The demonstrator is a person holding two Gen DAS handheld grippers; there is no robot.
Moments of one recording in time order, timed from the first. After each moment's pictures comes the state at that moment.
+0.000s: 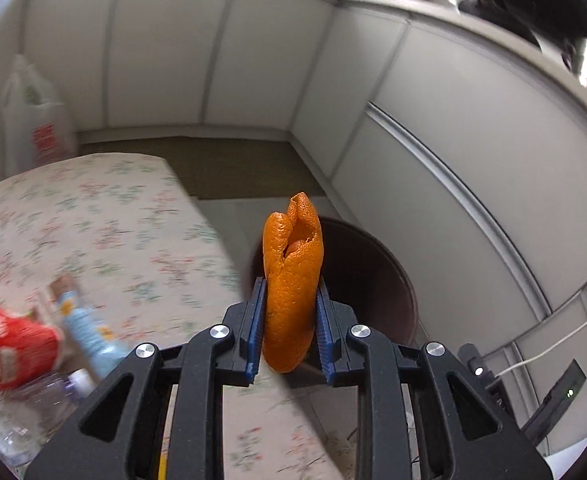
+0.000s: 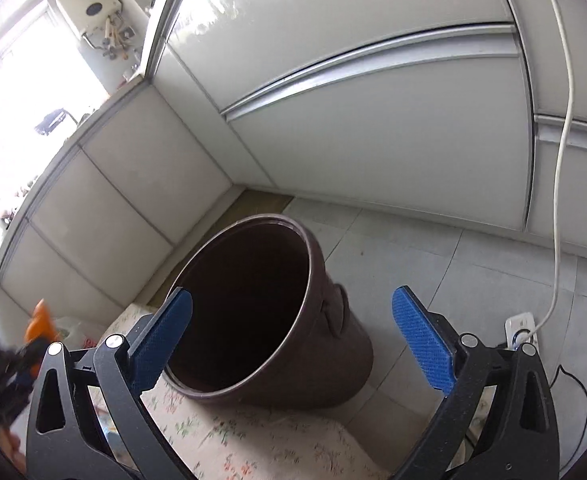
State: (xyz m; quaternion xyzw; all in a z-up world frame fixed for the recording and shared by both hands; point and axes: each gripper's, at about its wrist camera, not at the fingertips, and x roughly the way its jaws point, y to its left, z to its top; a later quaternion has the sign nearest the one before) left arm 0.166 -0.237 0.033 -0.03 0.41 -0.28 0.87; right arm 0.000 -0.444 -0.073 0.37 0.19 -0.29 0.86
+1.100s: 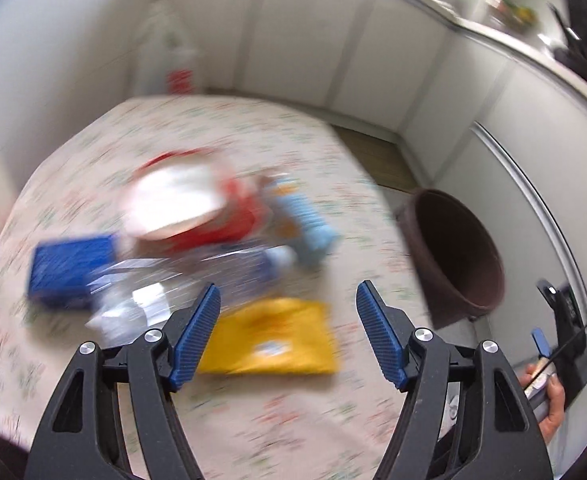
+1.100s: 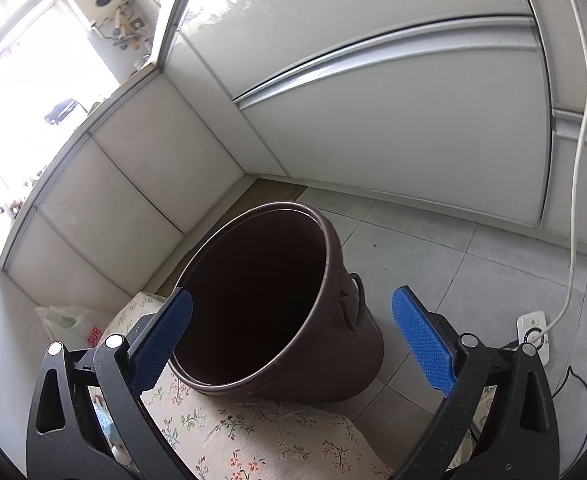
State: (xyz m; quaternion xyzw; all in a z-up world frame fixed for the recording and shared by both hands) left arm 0.074 -0.025 -0.010 -0.11 0.43 -0.08 0.89; right arm 0.008 -0.434 -0.074 0.36 0.20 -0.26 0.87
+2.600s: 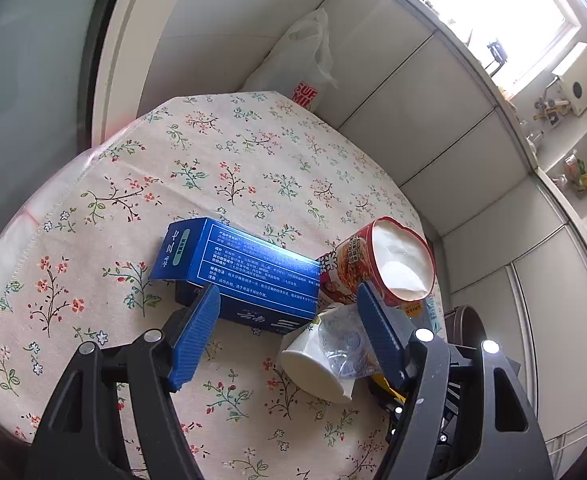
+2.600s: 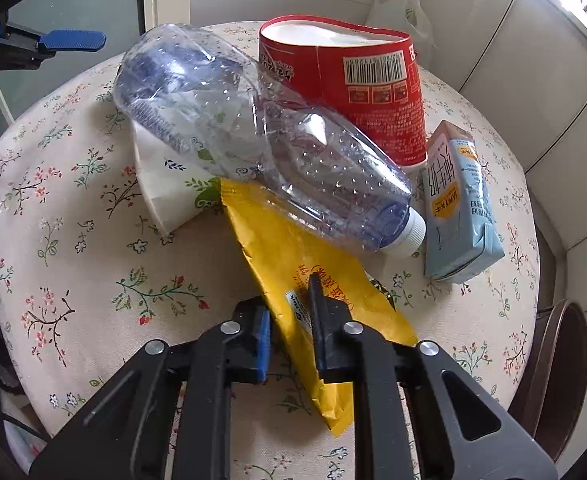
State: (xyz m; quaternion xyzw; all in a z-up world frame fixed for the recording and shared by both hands) left arm 0.063 0.158 -0.043 -0.31 0.38 0.01 0.87; right arm 0.120 -0.093 -0.121 -0.26 0.43 0.30 0.81
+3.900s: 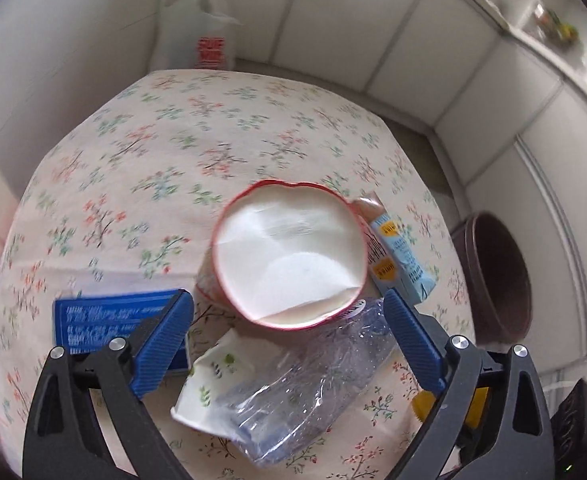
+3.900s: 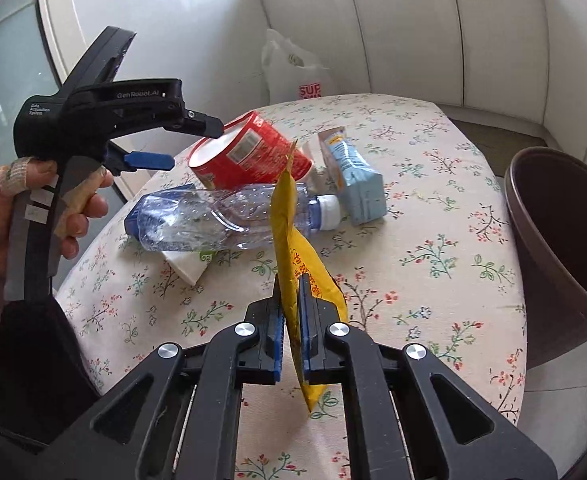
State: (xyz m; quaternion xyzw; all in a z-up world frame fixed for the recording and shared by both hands) left arm 0.168 0.040 -0.025 -0.09 0.49 -0.09 0.86; right arm 0.063 -0.200 -0.079 0.05 0.38 0.24 0.89
